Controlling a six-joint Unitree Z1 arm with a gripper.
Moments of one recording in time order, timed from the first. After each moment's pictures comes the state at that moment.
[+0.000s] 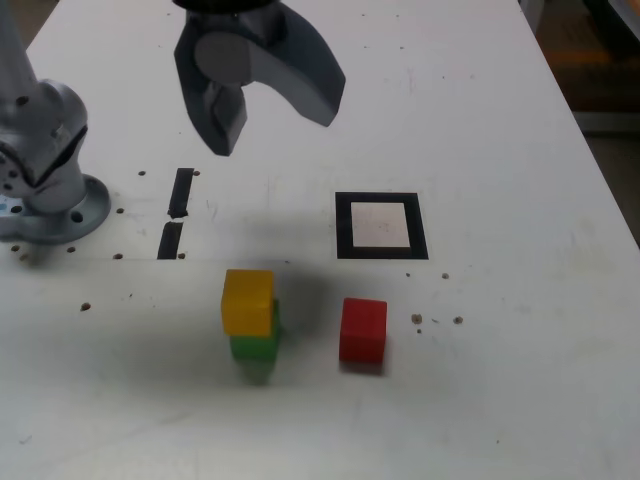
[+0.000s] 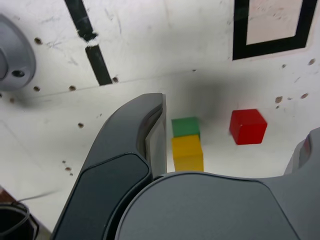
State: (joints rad) arm -0.30 1.53 -1.33 1.32 -0.05 -0.08
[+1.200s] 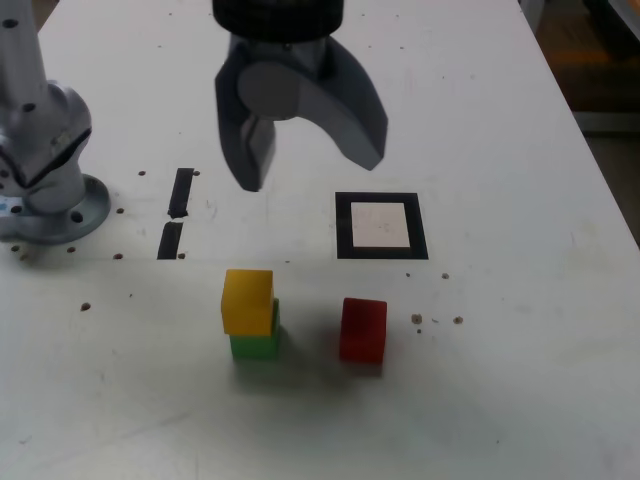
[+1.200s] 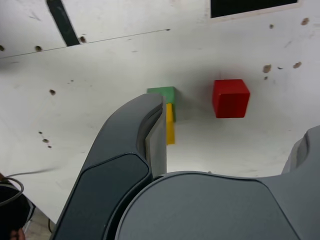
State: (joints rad) arm -0.42 1.73 -1.57 1.41 -0.09 -0.20
